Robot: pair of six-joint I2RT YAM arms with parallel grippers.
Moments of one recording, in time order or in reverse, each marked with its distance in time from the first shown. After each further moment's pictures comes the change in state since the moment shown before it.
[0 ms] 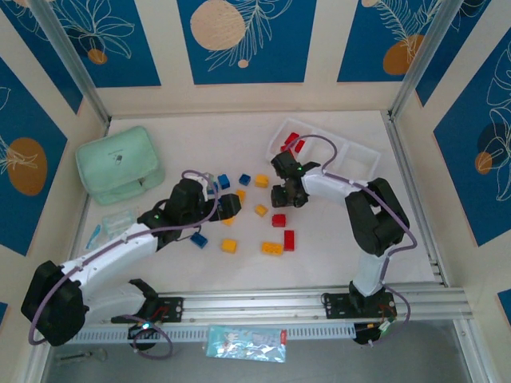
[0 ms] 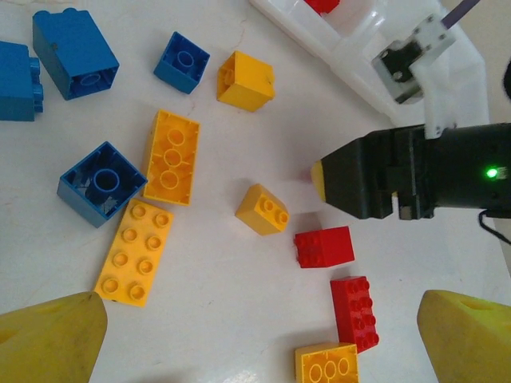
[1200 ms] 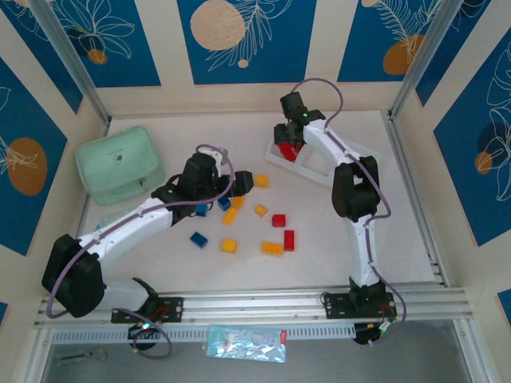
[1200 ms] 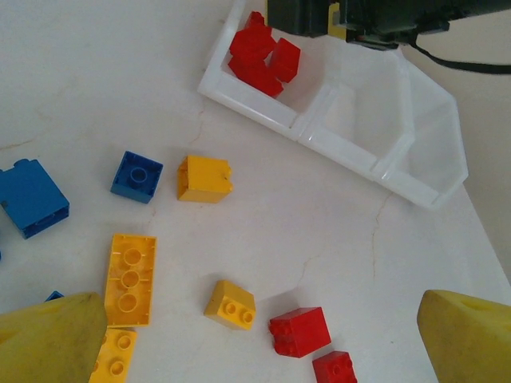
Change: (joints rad) left arm 0.012 0.212 0.268 -0.001 -0.021 0.121; right arm -0.178 0.417 0.805 -0.129 0.113 -0.149
